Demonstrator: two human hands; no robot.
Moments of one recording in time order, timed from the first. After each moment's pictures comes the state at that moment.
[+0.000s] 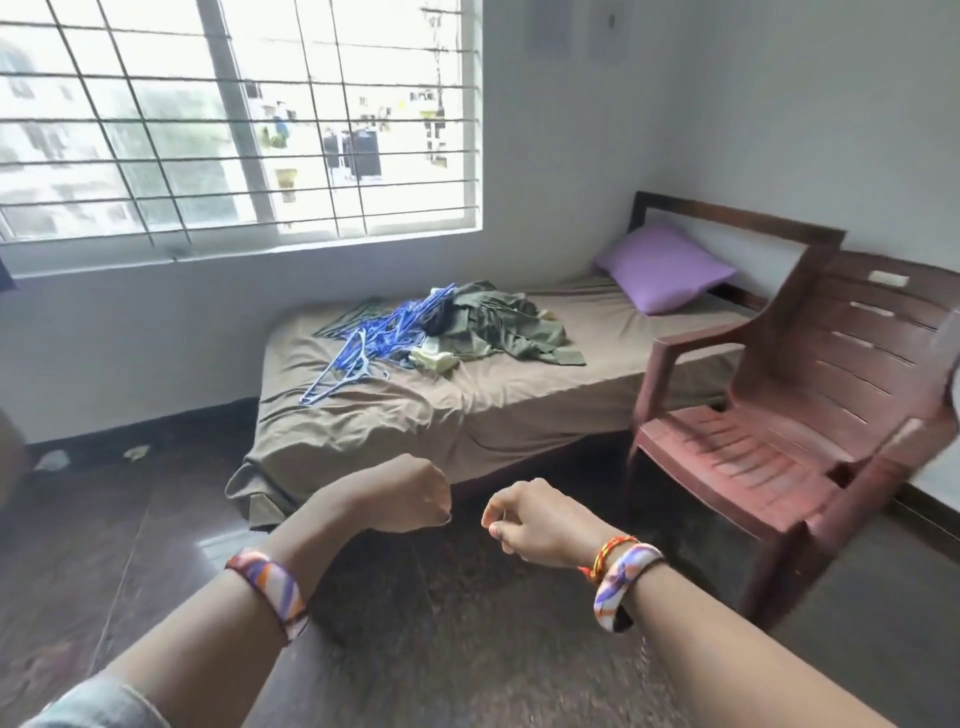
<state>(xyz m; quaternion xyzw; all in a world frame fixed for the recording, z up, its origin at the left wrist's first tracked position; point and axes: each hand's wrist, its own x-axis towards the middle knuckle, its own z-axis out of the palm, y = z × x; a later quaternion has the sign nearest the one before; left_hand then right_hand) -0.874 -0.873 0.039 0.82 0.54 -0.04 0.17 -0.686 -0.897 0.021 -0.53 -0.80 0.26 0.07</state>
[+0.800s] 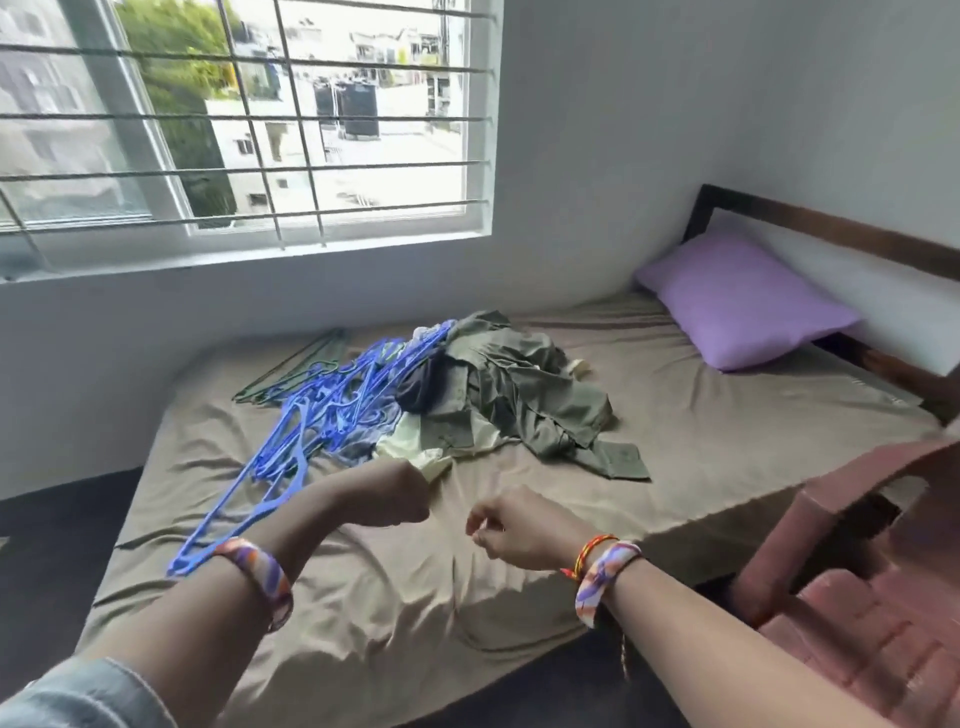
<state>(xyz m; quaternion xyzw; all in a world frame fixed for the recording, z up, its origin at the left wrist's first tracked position) -0.915 -0.300 0.000 0.76 0.60 -0.07 0.25 -0.730 -0.322 -0.017 -0.51 -0.81 0.27 0.02</state>
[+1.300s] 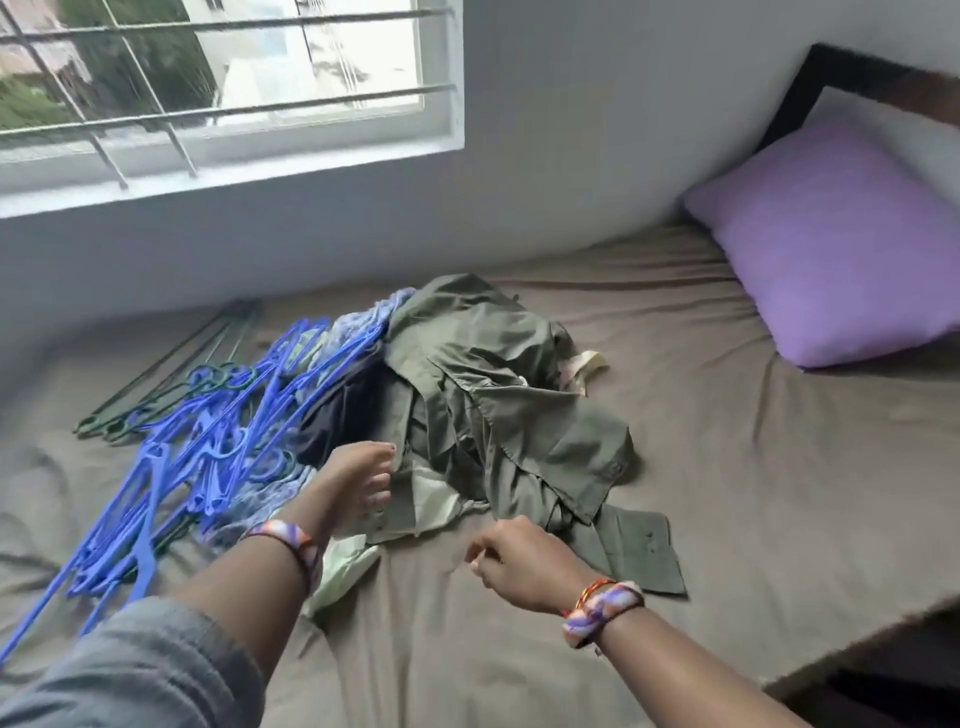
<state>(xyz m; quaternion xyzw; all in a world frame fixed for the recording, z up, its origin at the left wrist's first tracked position) -0.848 0.070 -0.139 0.23 0.71 0.33 0.58 -0.649 0.012 -0.136 -0.52 -0.77 0.38 -0.03</state>
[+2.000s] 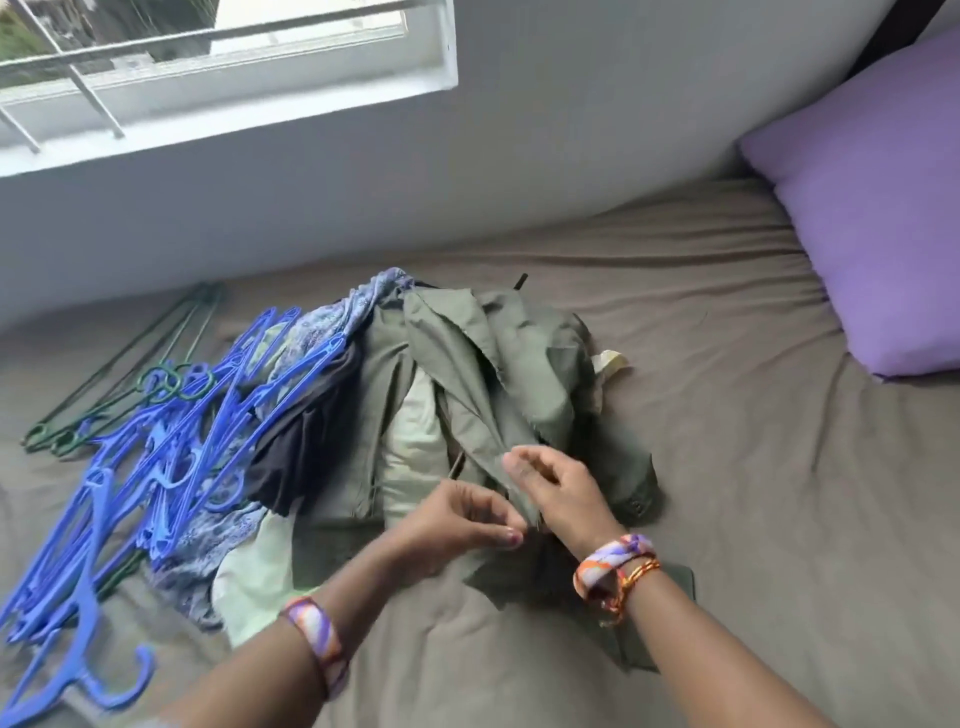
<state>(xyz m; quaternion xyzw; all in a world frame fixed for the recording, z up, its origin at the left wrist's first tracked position) -0.756 0.142 -0.174 0.44 0.48 0.23 0.73 -0.602 0.163 -0.176 -0.61 -0.50 0.55 0.27</state>
